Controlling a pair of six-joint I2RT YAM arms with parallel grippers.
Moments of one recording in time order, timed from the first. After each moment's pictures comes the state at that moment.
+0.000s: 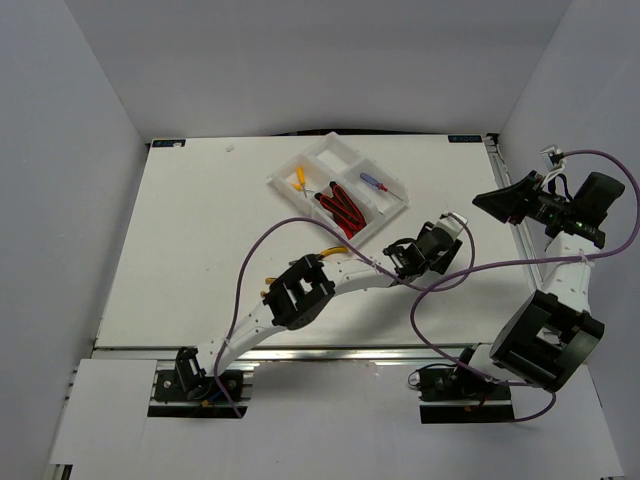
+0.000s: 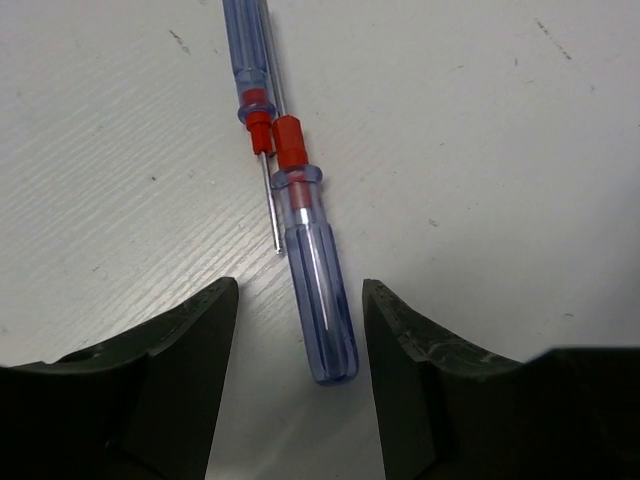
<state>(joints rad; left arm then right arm) -1.13 2.64 2.19 -0.03 -0.32 -0.23 -0.55 1.33 1.06 -0.19 -1.49 0.02</state>
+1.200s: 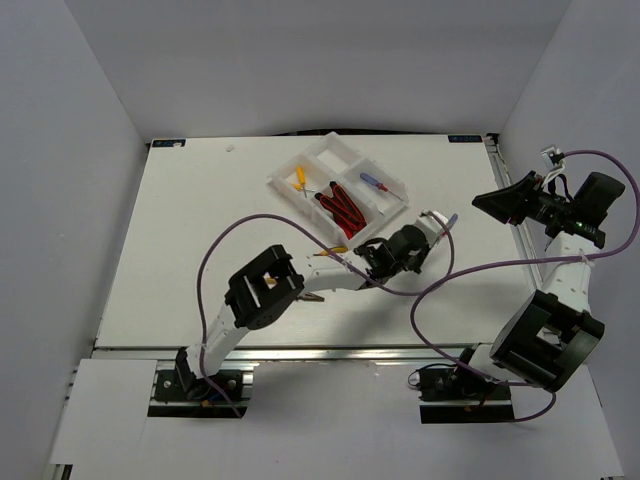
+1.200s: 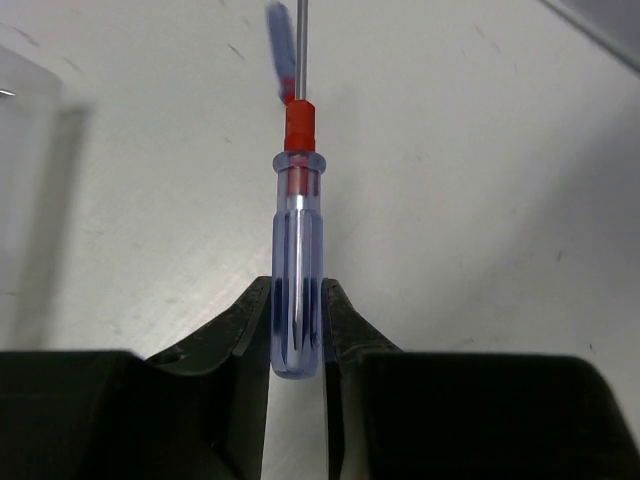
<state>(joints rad) -1.12 2.26 1.66 0.18 -0.25 -0.14 -0.55 1.33 1.06 -0.18 -1.53 0.05</state>
